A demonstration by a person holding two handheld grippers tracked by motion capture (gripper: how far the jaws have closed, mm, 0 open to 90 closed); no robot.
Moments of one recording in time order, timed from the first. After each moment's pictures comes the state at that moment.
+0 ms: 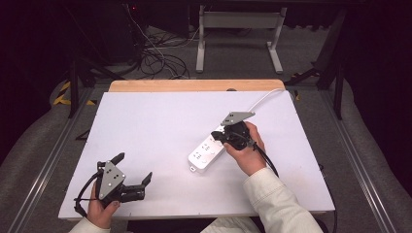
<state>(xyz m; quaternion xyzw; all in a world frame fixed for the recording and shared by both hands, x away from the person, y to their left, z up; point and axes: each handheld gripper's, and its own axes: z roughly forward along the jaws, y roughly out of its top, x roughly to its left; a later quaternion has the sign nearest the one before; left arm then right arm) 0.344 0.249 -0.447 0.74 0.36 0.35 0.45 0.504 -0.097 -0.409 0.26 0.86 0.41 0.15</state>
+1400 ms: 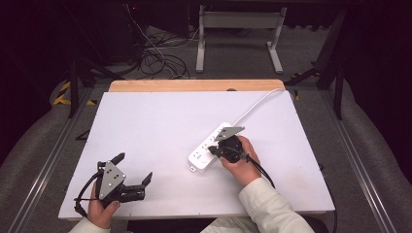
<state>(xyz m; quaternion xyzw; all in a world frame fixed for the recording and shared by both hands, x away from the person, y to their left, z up) 0.344 0.249 -0.447 0.74 0.37 0.35 0.45 0.493 -0.087 -0.458 0.25 0.88 0.38 0.13</state>
